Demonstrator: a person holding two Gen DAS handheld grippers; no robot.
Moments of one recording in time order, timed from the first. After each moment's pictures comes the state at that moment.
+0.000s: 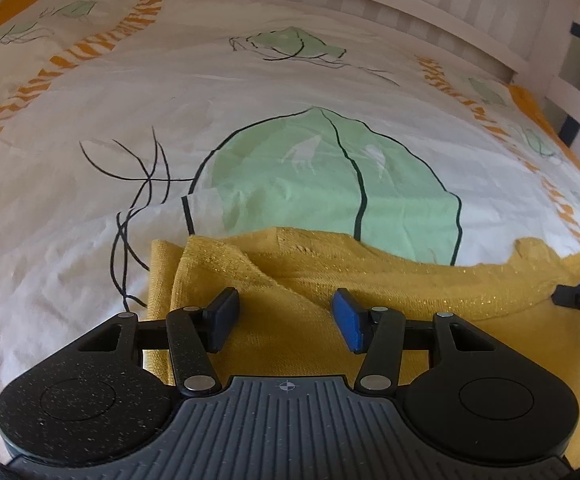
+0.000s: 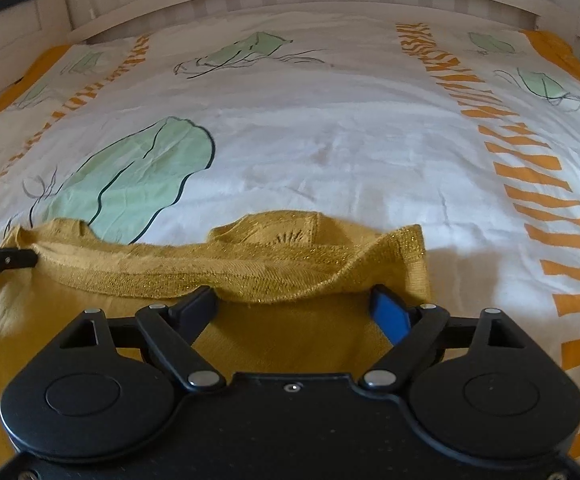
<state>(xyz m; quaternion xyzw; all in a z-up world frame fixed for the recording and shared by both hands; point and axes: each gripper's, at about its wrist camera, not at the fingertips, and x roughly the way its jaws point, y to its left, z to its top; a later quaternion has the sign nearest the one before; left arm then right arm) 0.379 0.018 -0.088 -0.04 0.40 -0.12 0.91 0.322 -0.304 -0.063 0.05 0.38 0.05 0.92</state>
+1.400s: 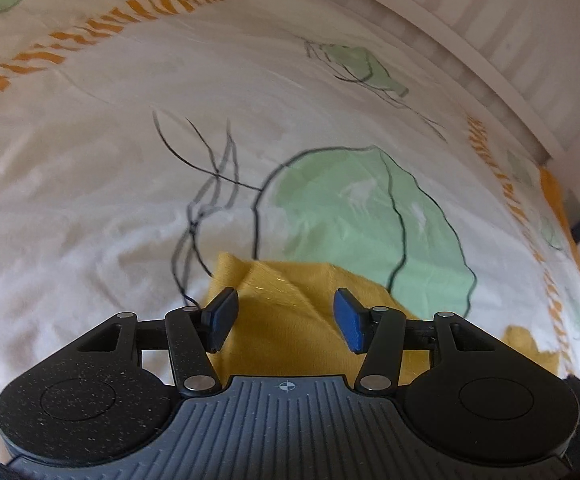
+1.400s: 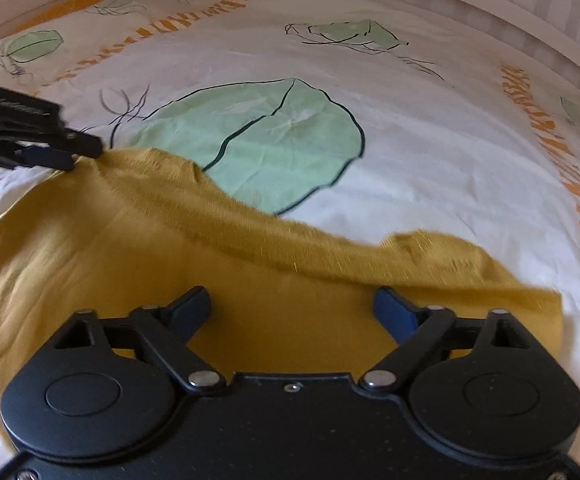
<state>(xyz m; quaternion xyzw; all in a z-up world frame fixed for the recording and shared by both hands) 0.393 0.071 -0.074 -0.18 0.41 -0.07 0.89 0.327 -0.188 -0.060 -0.09 0.40 0.13 0.90</state>
